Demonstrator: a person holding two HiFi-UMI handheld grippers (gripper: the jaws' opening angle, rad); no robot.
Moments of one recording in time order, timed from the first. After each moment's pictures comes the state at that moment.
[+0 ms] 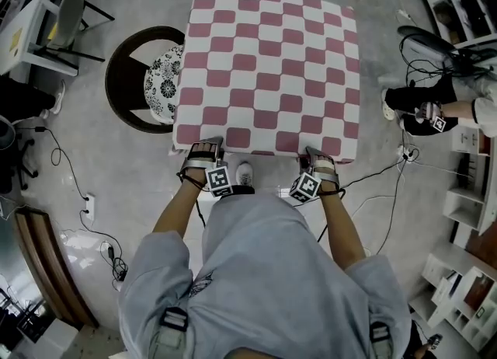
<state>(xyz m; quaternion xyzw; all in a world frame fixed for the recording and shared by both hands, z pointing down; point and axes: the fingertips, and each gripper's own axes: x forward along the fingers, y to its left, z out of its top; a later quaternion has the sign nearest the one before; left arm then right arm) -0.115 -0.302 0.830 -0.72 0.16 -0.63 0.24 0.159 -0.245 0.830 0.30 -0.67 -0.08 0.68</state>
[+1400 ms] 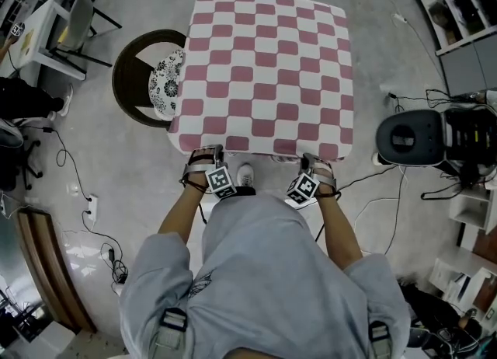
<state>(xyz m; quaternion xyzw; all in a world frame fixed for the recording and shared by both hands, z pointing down) -0.105 -0.258 0.792 -0.73 0.23 -0.62 0.18 0.171 -0.203 0.803 0.36 -0.66 -0.06 0.66</state>
